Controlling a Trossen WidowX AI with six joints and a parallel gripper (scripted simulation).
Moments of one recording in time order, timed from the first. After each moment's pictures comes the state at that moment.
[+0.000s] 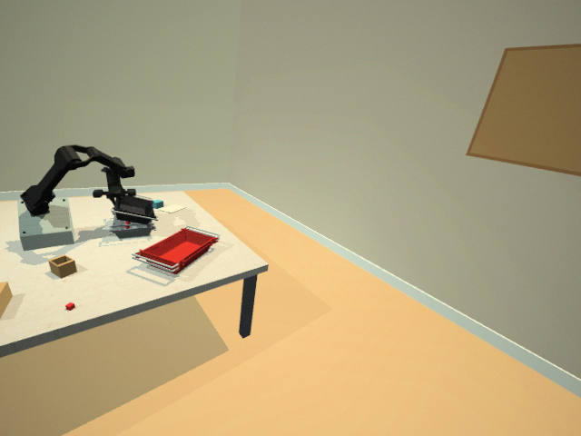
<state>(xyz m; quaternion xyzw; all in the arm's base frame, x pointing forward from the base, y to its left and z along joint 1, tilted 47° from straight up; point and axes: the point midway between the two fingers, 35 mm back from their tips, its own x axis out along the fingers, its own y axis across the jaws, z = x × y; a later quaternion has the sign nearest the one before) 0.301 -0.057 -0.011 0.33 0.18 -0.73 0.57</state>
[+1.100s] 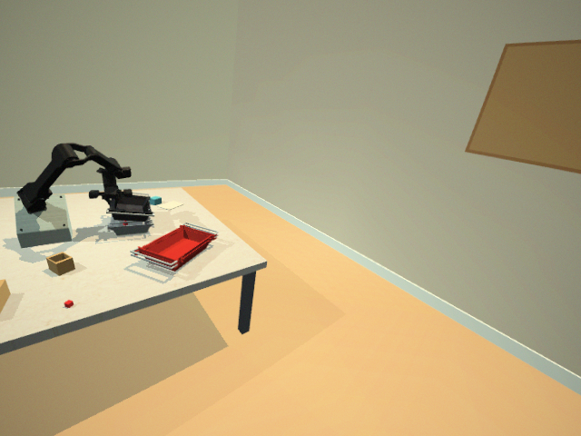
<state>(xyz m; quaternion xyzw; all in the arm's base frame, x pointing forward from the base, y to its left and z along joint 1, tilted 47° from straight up) 0.290 -0.069 -0.026 0.33 0.18 -0.73 0.57</state>
